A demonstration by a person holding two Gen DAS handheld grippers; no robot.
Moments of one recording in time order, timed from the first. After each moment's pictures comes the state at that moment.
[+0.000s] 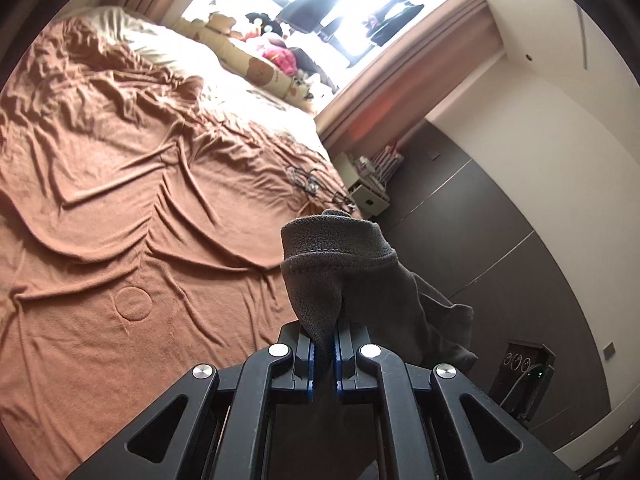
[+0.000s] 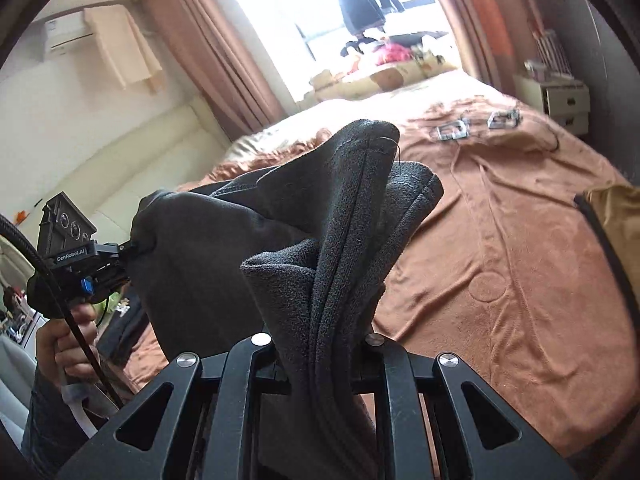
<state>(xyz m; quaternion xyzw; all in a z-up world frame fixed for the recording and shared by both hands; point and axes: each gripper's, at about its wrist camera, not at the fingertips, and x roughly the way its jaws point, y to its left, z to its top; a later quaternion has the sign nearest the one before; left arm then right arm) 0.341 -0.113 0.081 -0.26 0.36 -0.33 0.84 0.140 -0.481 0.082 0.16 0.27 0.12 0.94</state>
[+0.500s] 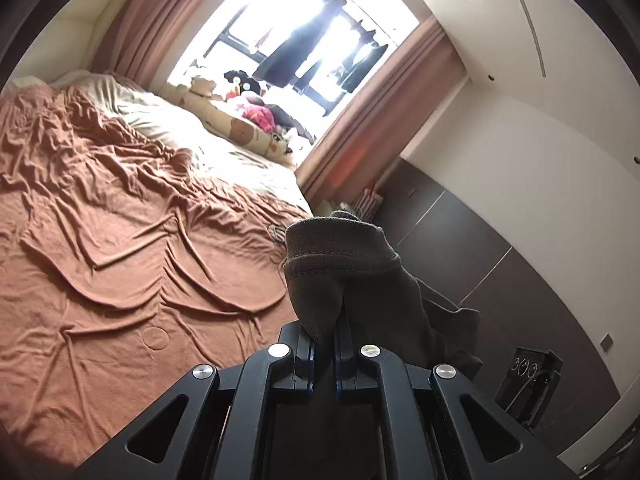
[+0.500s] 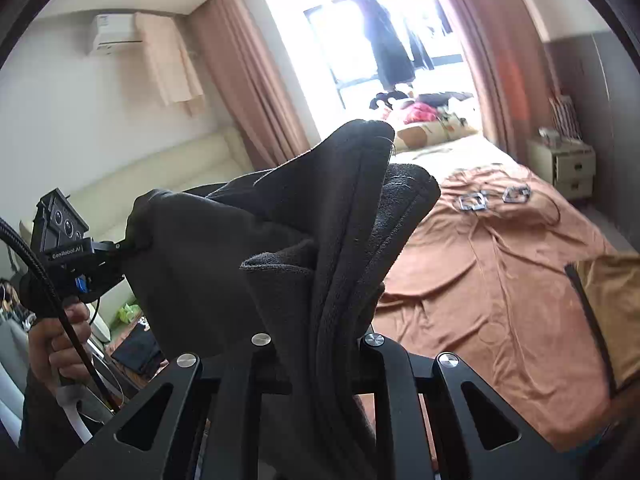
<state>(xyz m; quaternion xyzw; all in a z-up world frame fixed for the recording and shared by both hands) 0.260 -0.055 0.187 -0.25 0.27 -0.32 0.87 0.033 -0.429 0.166 0.11 0.19 0.13 0.97</state>
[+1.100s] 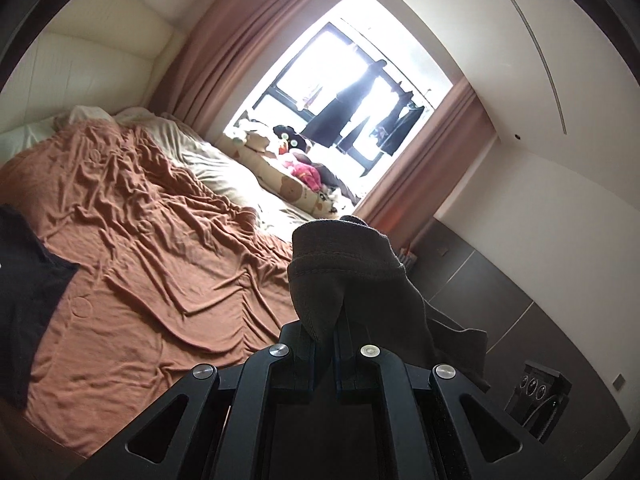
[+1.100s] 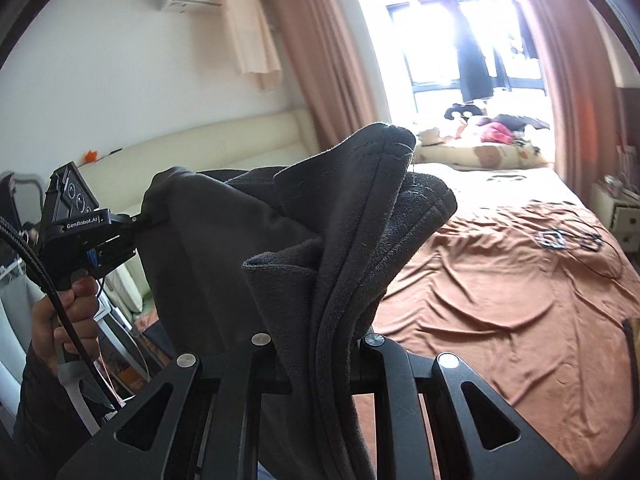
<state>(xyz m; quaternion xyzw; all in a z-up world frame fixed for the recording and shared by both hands) 0.245 0.120 0.195 -0.29 0.21 -0.23 0.90 0.078 -0.311 0.174 0.04 0.18 0.22 0.96</state>
